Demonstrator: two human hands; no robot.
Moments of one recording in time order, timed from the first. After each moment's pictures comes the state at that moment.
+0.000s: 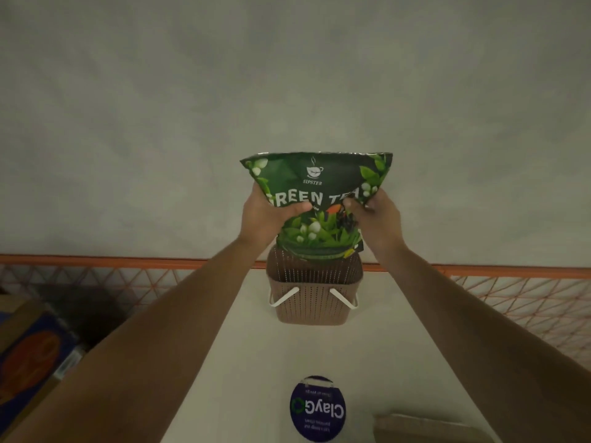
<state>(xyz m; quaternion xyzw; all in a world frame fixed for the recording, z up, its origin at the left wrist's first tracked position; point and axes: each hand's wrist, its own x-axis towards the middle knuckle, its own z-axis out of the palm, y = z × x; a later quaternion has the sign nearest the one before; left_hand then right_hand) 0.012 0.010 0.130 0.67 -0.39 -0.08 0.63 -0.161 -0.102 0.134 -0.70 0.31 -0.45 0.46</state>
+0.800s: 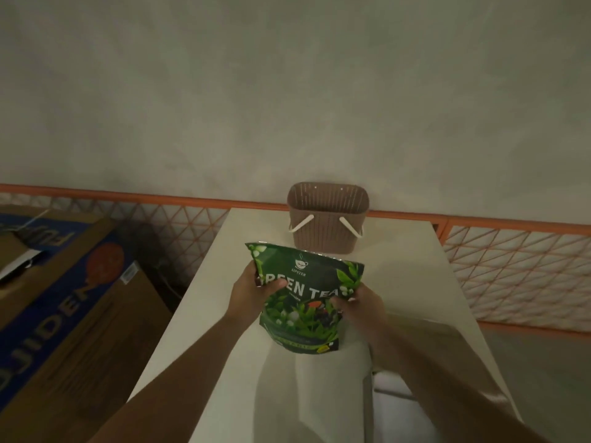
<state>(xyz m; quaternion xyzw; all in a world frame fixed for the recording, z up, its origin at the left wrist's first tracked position) -0.121 0.241 -0.033 0.76 -0.29 -0.21 0.55 -0.305 0.094 -0.030 -0.75 0.39 -0.16 0.50</state>
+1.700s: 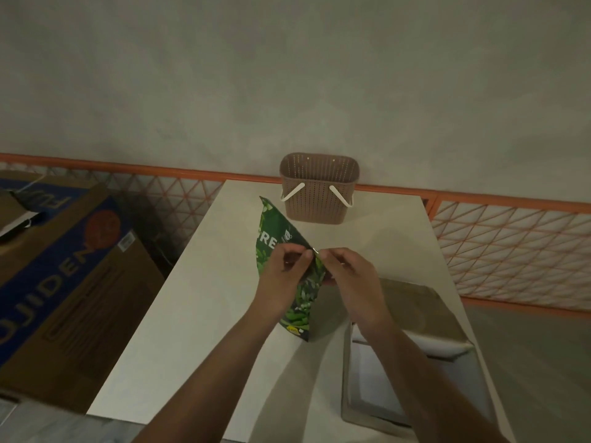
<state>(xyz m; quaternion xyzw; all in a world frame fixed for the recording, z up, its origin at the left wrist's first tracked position) -0.254 0.248 0.014 0.71 -0.26 -0.24 0.62 -0.355 0.158 0.016 -0.68 0.31 -0.29 0.59</state>
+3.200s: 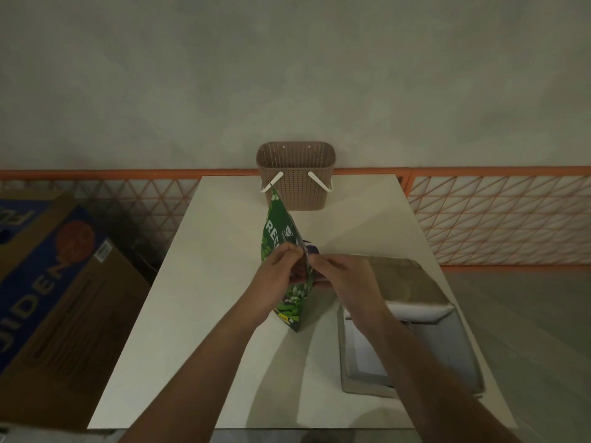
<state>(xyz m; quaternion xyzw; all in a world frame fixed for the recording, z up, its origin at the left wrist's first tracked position) -0.256 0.259 0.020 0.65 -0.26 -0.41 0.58 -0.372 0.179 0.016 -0.61 0.36 -0.27 0.65</state>
